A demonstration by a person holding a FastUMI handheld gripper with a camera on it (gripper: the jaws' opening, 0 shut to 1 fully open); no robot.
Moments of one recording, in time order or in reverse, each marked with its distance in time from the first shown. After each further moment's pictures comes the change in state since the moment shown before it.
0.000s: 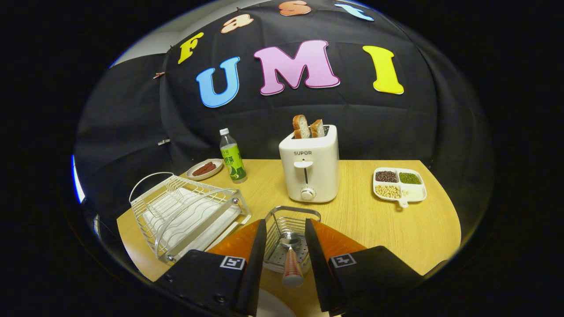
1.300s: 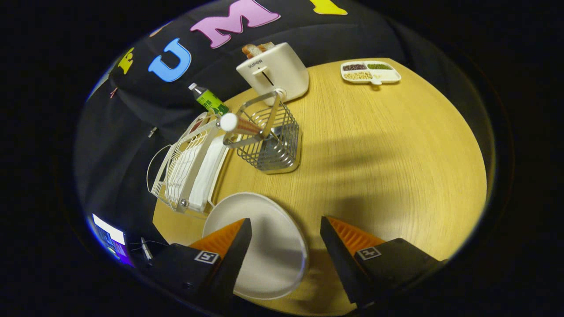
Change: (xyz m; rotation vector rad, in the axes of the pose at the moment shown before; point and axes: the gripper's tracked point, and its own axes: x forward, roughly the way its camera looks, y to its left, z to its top) arm -0.099 -0.002 -0.112 0.333 0.448 -0.010
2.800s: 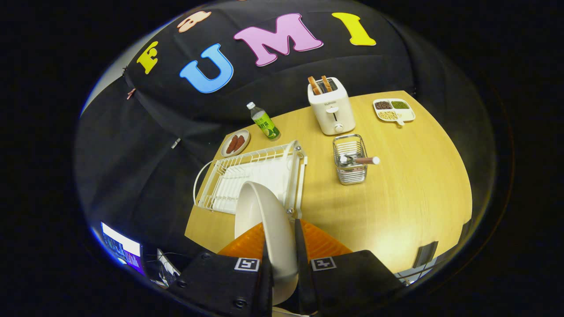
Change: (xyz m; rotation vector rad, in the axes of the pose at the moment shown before) arm -0.104 0.183 0.018 0.043 -0.038 -0.010
